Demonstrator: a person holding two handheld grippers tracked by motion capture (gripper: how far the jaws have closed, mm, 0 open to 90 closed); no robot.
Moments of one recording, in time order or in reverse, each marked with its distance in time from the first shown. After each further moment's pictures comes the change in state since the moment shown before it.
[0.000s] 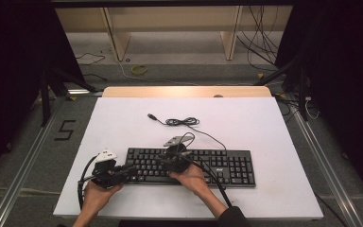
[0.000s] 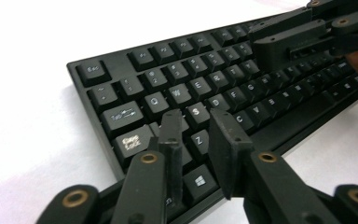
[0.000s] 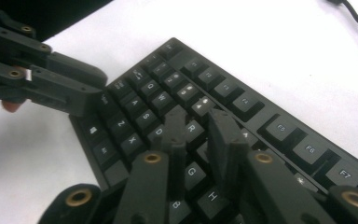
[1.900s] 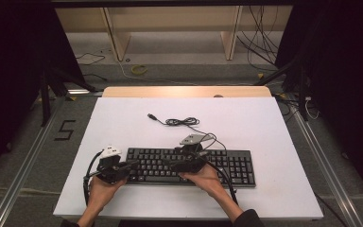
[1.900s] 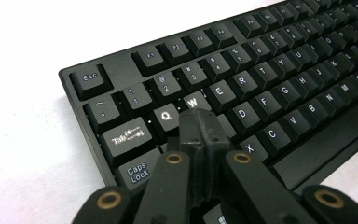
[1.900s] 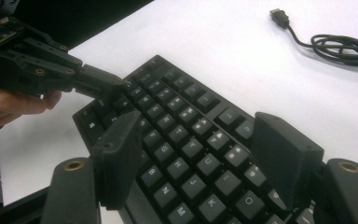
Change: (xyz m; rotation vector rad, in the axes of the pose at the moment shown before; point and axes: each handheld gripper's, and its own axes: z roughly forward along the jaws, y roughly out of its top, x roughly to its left) left arm 0.000 0.010 0.030 0.081 0.066 0.035; right arm -0.028 -0.013 -0.054 -0.097 -0.041 0.021
